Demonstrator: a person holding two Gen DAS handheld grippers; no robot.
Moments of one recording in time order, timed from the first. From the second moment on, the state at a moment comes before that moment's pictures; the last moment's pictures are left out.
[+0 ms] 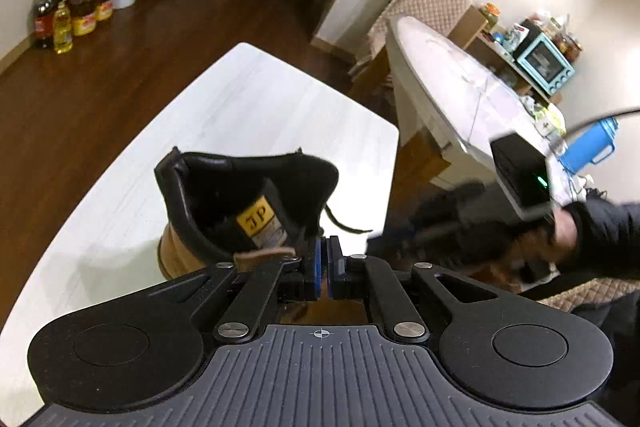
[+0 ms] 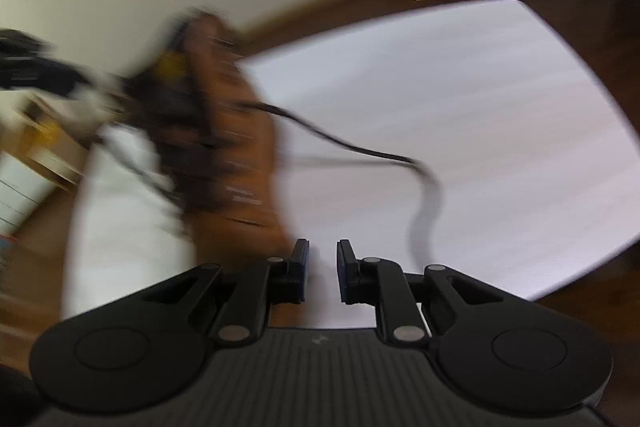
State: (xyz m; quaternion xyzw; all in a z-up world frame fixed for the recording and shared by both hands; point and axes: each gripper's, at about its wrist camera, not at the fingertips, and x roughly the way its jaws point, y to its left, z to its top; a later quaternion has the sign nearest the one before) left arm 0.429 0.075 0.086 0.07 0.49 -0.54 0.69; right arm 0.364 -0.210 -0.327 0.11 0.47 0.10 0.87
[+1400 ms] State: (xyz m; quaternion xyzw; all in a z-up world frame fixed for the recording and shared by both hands) left arm 0.368 0.066 0.039 0.28 0.42 -0.56 0.66; right arm 0.345 -0.260 -0.325 0.54 0.33 0.09 0.77
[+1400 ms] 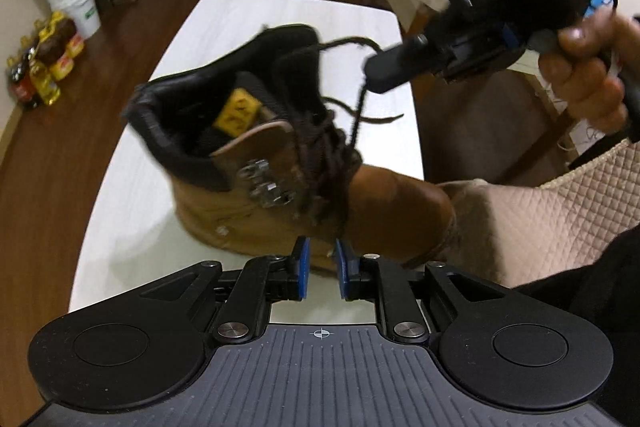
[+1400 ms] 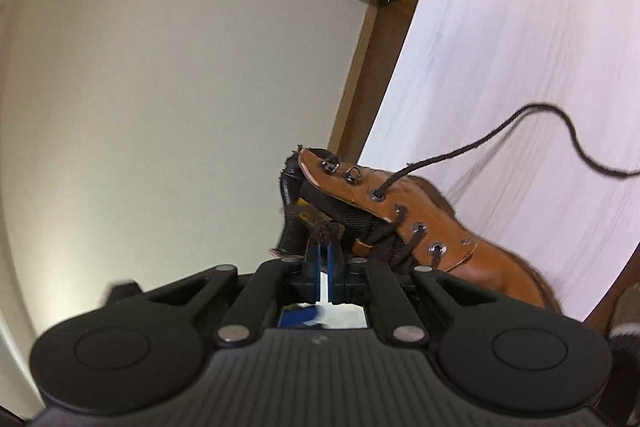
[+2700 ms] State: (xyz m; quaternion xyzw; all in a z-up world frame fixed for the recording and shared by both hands) left arm 0.340 0.031 0.053 0.31 0.44 -0.55 0.64; right arm 0.313 -0.235 -0.369 0.61 0.38 0.08 0.69
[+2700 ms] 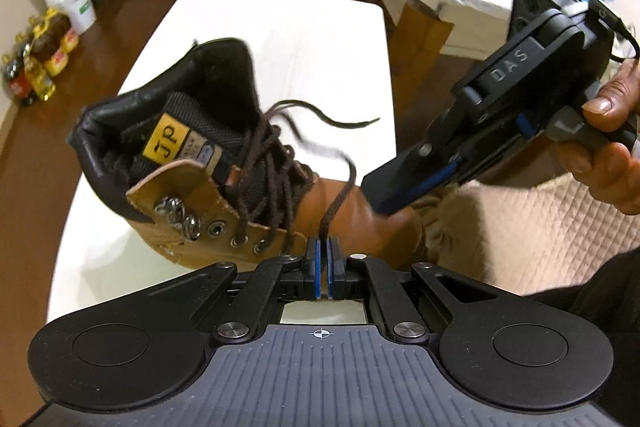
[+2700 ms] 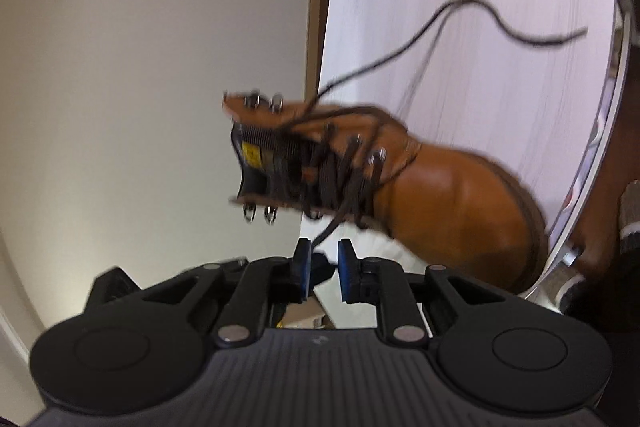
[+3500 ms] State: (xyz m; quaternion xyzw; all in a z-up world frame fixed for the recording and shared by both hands) left arm 0.332 0.033 0.063 0.33 0.41 -0.55 0.65; right arm 0.329 -0.220 -0.374 0.61 0.34 0.08 0.71
